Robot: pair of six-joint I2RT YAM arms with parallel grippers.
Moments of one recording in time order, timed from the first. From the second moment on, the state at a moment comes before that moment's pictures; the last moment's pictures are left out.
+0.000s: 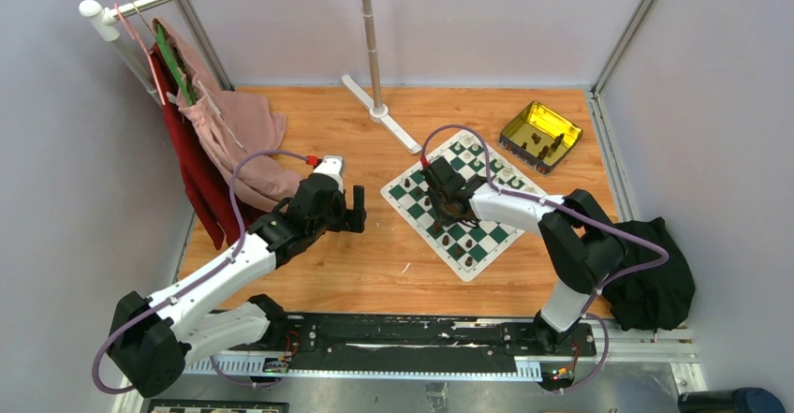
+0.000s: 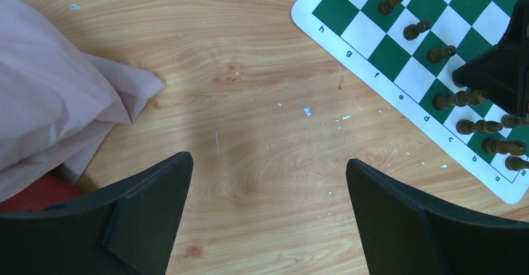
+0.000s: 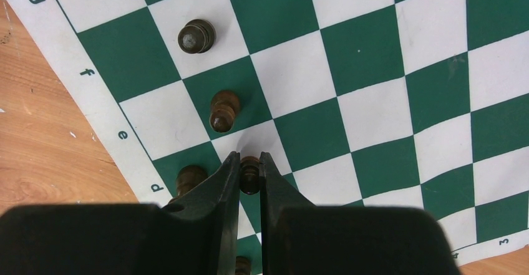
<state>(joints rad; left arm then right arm) -0.64 1.00 0.67 -0.34 -0.25 -0.40 0.72 1.70 1.02 -0.39 0.22 0.25</state>
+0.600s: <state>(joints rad) -0.64 1.02 0.67 -0.34 -0.25 -0.40 0.72 1.70 1.02 -0.40 0.22 0.24</state>
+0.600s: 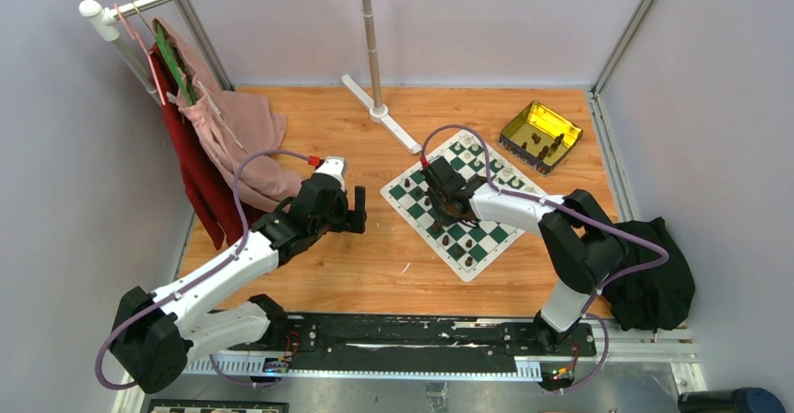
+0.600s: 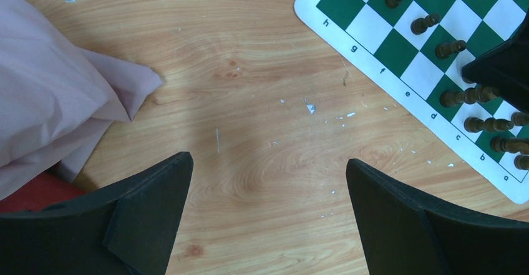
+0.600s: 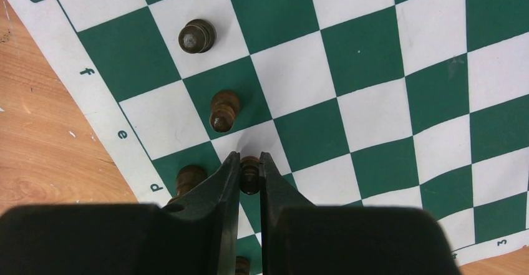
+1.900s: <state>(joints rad) -0.65 1.08 0.67 -0.32 -0.23 -0.41 0.70 1.70 1.02 -0.37 0.21 0.22</state>
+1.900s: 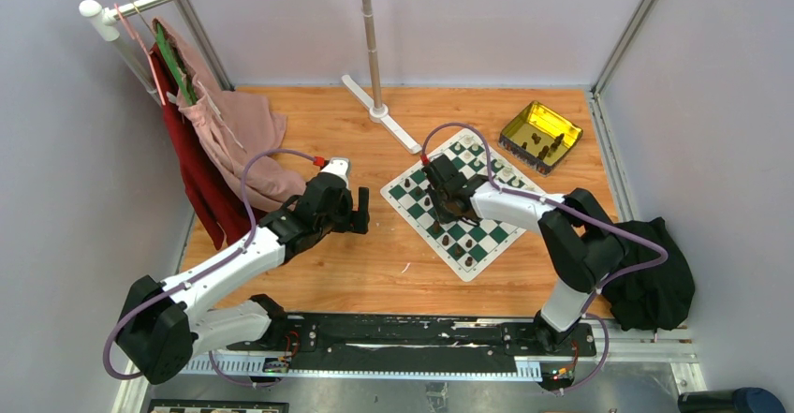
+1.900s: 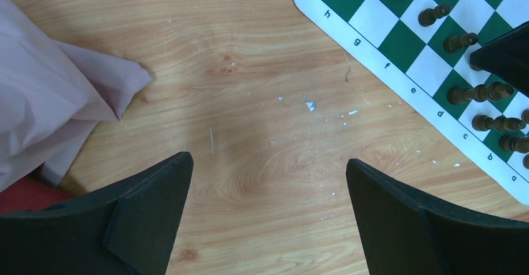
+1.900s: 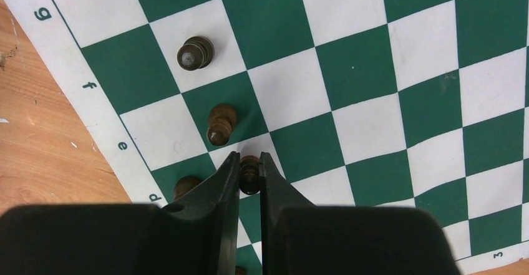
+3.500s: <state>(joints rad) -0.65 1.05 0.67 -0.31 -0.24 -0.42 0.66 1.58 1.23 -0.51 0.31 0.19</state>
